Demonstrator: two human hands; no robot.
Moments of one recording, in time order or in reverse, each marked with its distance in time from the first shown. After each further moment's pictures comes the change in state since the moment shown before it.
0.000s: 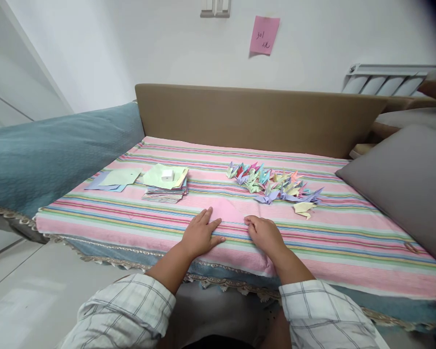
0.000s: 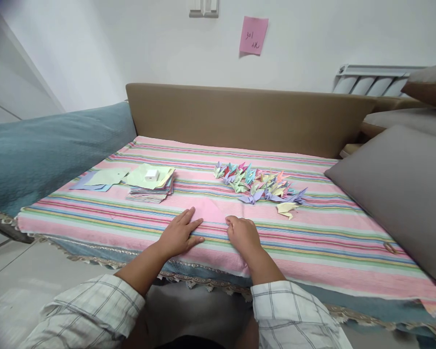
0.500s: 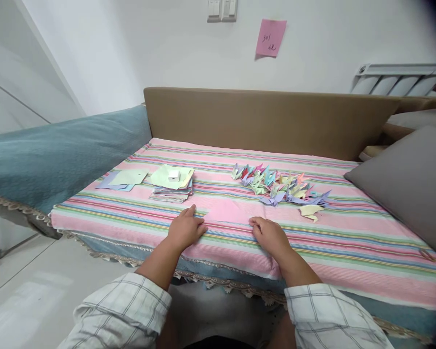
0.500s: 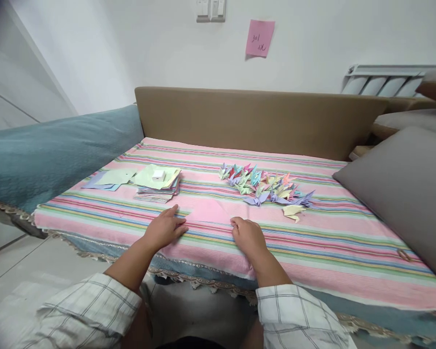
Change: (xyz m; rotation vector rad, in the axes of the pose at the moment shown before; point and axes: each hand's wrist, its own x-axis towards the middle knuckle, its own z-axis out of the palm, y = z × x) left_hand -0.009 -0.025 -0.047 0.048 -0.172 -0.327; right_hand -0.001 -0.004 -0.004 -0.002 -0.041 0.027
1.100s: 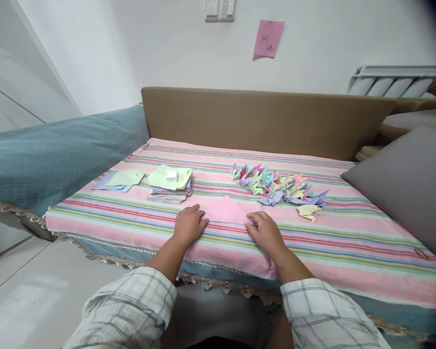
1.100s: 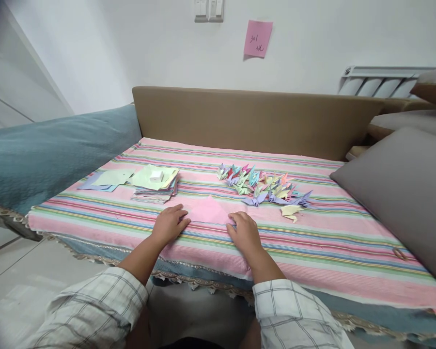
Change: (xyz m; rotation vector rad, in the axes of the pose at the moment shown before) left_hand 0.023 0.002 0.023 -0.088 0.199 -0.012; right_hand 0.011 0.012 0.021 0.159 0.215 -0.084
